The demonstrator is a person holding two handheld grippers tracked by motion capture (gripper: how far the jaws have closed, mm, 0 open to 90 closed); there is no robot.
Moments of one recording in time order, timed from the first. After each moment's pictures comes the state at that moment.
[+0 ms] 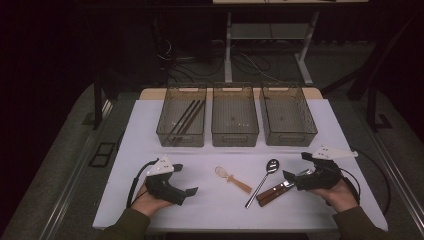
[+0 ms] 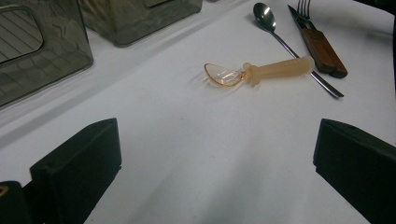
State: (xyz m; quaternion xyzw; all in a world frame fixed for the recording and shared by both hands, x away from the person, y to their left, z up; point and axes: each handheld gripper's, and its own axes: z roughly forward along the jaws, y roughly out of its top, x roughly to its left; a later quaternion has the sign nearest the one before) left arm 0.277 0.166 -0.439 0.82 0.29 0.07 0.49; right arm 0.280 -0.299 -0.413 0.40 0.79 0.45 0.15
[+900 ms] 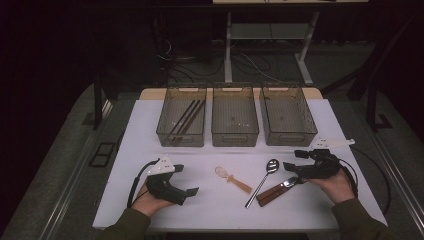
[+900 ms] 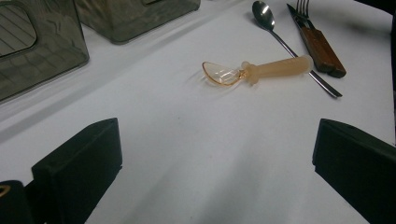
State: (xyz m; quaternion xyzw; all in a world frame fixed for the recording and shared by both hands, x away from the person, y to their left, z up) left arm 0.278 0.164 -0.440 0.82 0.29 0.07 0.48; right arm 0.308 -0.307 -0.414 0.40 0.80 0.44 0.10
